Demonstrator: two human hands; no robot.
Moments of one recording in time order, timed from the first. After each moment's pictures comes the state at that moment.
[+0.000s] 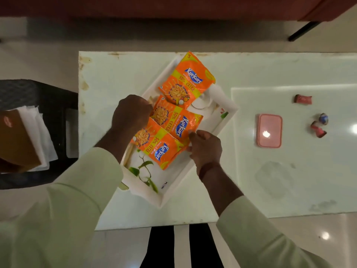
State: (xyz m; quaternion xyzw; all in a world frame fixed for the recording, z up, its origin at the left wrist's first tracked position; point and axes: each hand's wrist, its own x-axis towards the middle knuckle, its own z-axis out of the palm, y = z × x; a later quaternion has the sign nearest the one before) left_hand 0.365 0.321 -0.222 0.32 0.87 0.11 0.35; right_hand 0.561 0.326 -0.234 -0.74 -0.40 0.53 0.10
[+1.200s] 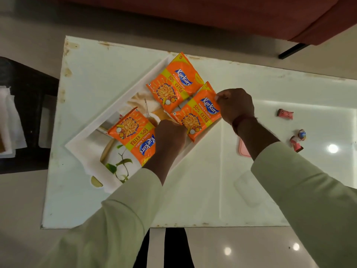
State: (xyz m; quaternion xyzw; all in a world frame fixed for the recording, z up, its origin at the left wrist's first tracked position) left_hand 0.508 0.342 -0.243 0.08 0.82 0.30 0.47; right_hand 0.607 0.485 -0.205 -0.61 -0.73 0.29 -0.05
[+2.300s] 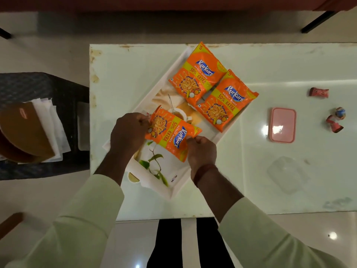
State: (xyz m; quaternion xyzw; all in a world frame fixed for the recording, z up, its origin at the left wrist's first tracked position) left_hand 0.365 0.248 -0.240 0.34 0.88 0.16 0.30; right_hand 0.539 0.291 -0.220 -0.74 -0.40 0.53 0.06
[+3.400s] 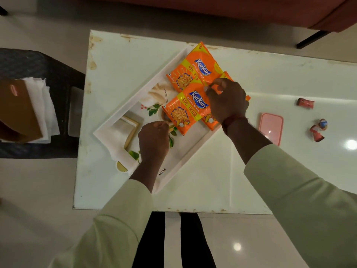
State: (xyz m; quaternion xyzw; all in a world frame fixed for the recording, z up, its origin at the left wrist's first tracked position) left_hand 0.463 0.251 -0.254 0.18 0.88 0.30 0.33; right_hand 0.558 0.416 -0.195 -0.62 -0.73 0.30 0.03
